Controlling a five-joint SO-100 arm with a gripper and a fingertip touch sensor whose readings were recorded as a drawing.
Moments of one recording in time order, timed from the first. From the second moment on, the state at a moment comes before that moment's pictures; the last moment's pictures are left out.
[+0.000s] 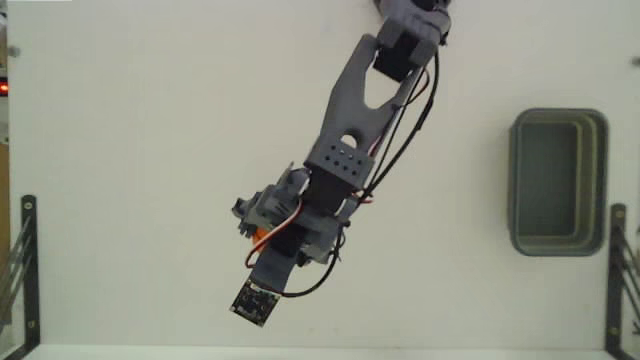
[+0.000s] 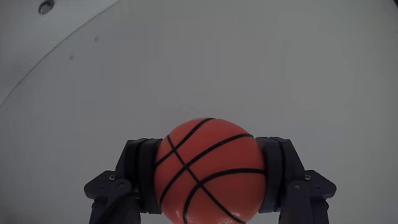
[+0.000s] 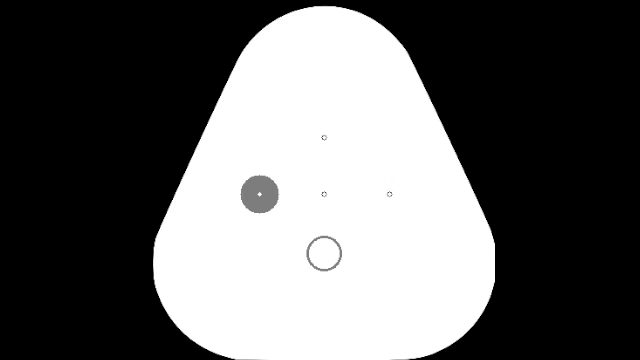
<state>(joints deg) 27.7 62.8 39.8 80.9 -0.3</state>
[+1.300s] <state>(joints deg) 13.8 62.8 42.1 82.8 -0.3</state>
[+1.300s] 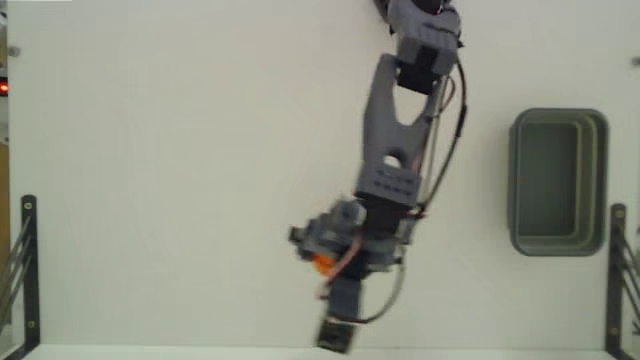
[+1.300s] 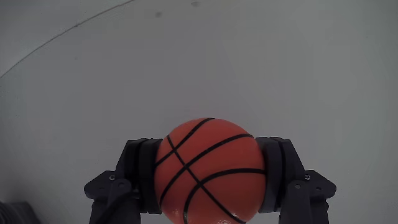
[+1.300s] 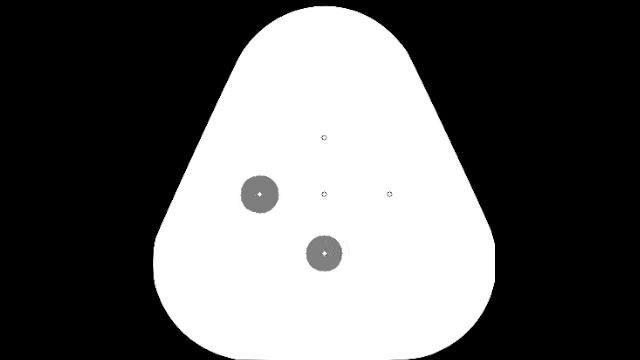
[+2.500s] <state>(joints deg) -23.4 82.1 60.0 82.7 -0.3</state>
